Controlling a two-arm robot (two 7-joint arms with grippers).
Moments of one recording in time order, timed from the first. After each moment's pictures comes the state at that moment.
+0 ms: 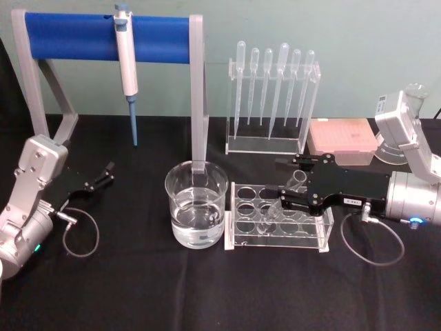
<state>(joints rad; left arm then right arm) -0.20 0.60 0.45 -1.41 -0.25 -0.12 0.03 0.46 0.71 -0.58 -1.50 0.54 0.02 0.80</state>
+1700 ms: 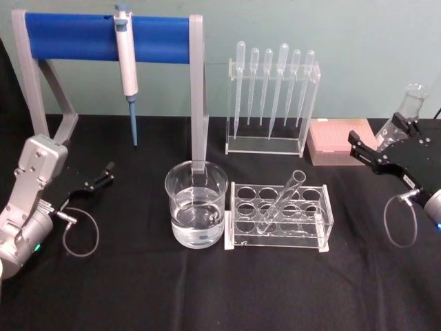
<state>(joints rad) -0.20 0.60 0.45 -1.41 -0.25 -0.12 0.03 0.14 0.56 -0.24 -1.53 0.38 -0.13 0.18</state>
